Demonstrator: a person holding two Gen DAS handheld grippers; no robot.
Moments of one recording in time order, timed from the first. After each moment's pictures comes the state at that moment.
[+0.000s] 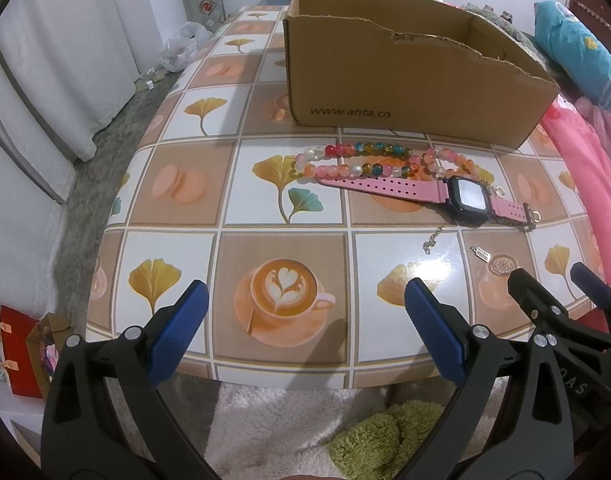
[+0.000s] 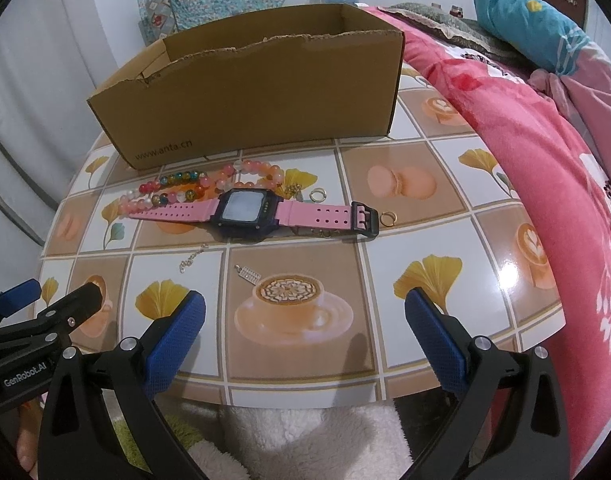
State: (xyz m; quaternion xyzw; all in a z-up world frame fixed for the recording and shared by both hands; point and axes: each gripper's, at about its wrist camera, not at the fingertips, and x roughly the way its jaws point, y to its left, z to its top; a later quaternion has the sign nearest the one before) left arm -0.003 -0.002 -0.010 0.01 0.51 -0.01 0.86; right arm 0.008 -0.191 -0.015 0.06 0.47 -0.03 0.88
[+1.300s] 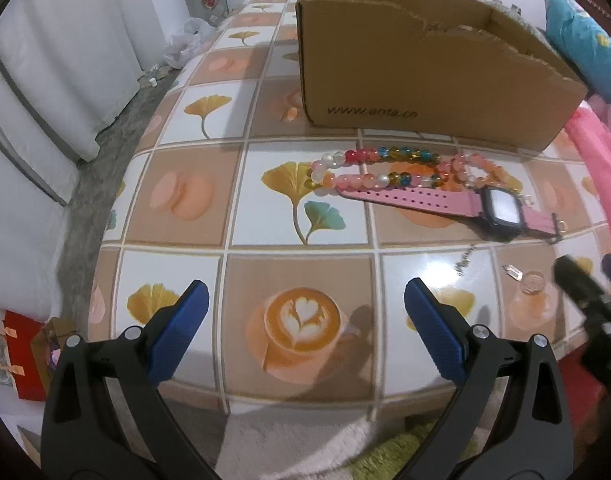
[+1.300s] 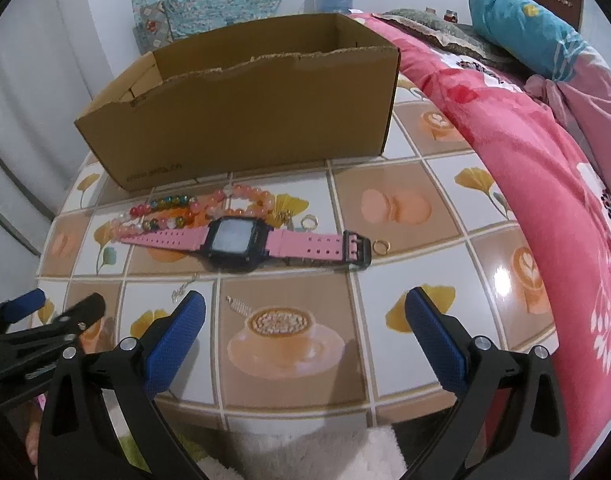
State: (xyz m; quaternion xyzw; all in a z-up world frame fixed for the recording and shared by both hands) left arm 0.026 0.009 -0.026 0.02 0.52 0.00 0.85; right arm 0.029 -0.198 -0.006 0.07 0.46 -0.04 0.89
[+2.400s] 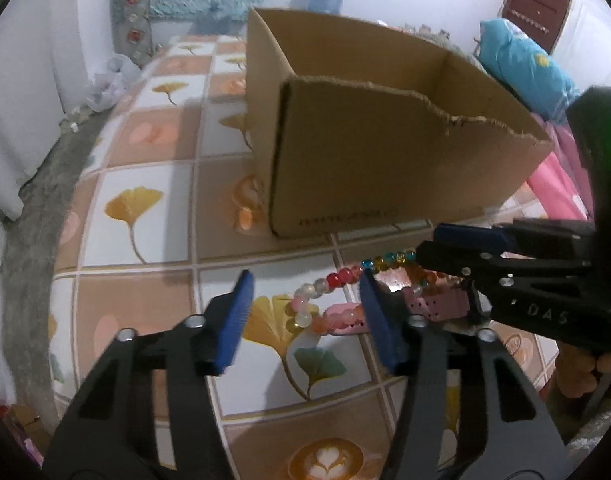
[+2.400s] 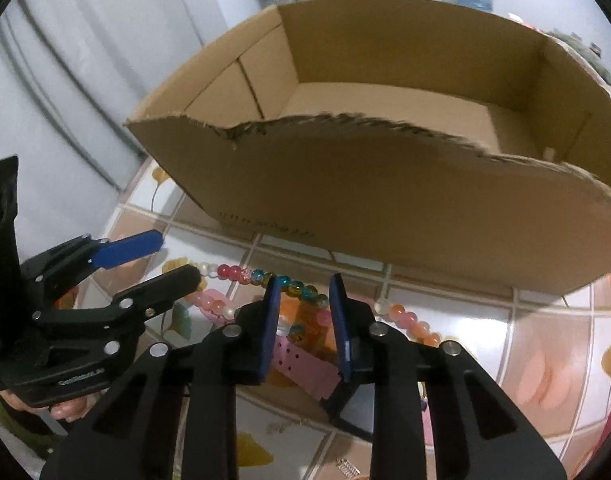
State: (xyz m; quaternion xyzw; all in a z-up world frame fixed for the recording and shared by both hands) left arm 0.109 0.032 -0.026 -0.01 0.46 -0.16 0.87; right arm 0.153 -0.125 -0.018 0.00 0.51 0.19 0.84
